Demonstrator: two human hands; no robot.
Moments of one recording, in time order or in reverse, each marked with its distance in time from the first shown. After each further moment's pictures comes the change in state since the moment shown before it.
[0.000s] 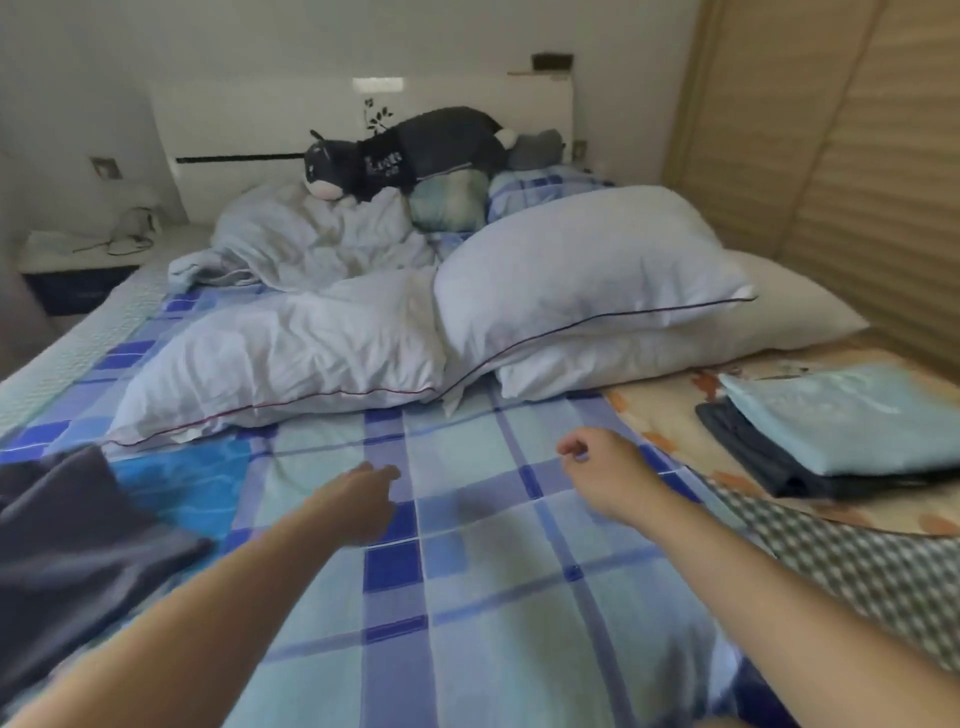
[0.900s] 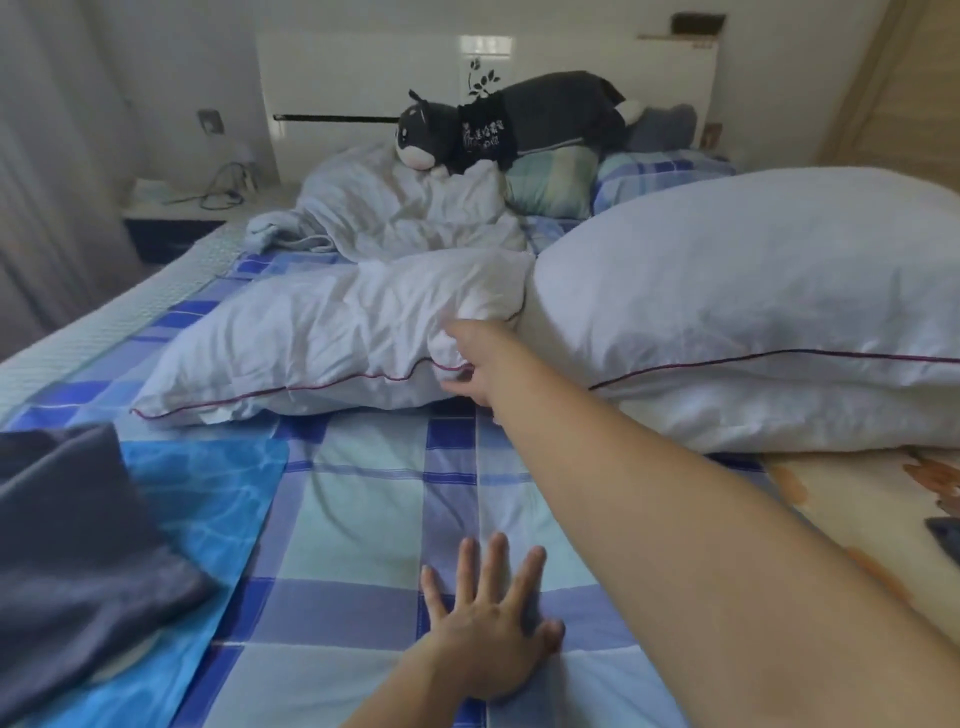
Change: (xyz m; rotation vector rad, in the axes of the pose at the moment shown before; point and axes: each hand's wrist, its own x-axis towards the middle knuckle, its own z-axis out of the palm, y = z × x) left_hand 0.080 0.047 0.108 -0.219 -0.164 -0.047; right_hand 0.219 -0.219 0.135 1.010 -0.417 0.283
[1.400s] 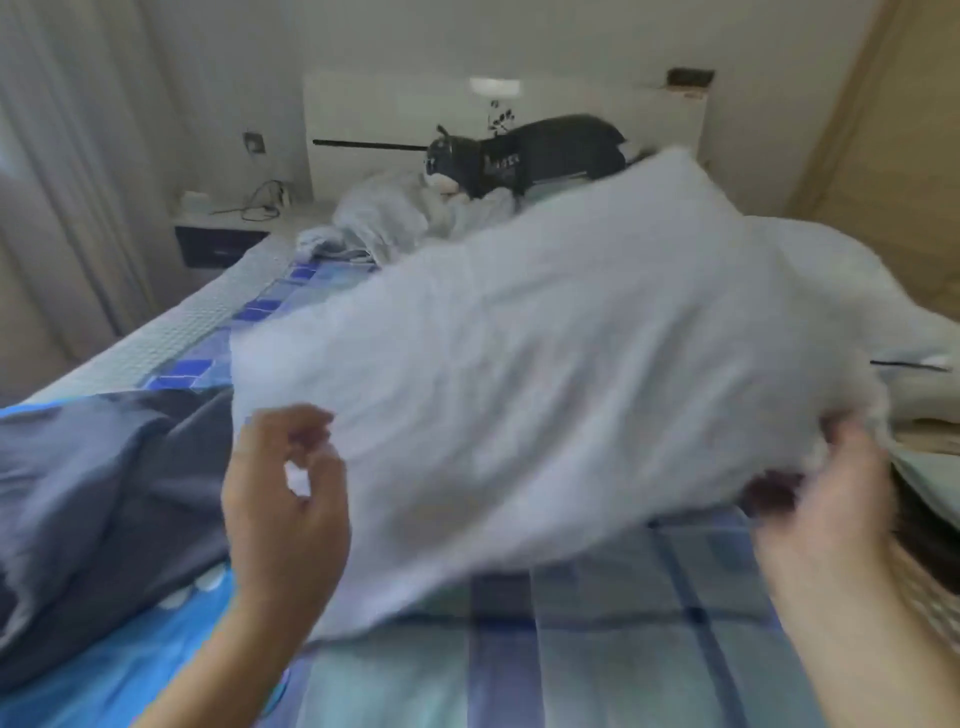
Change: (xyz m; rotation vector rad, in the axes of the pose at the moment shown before) left_hand -0.264 -0.100 -0.109 -0.710 1.539 0.168; right_hand -0.286 0.077 -0.137 0.489 0.522 -0.603
